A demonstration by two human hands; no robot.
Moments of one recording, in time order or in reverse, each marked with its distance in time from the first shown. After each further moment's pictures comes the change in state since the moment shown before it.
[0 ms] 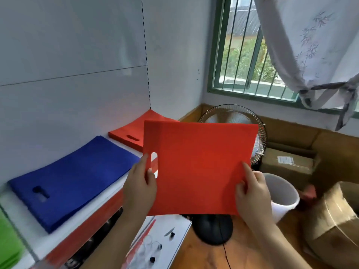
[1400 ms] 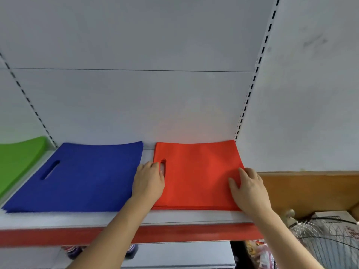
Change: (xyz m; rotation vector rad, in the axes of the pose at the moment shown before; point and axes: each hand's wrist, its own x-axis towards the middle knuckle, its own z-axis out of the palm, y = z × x) left_hand 0.226 -0.092 0.116 0.915 0.216 -0.702; right_hand 0.376 -0.045 0.401 -0.065 -0.848 -0.695
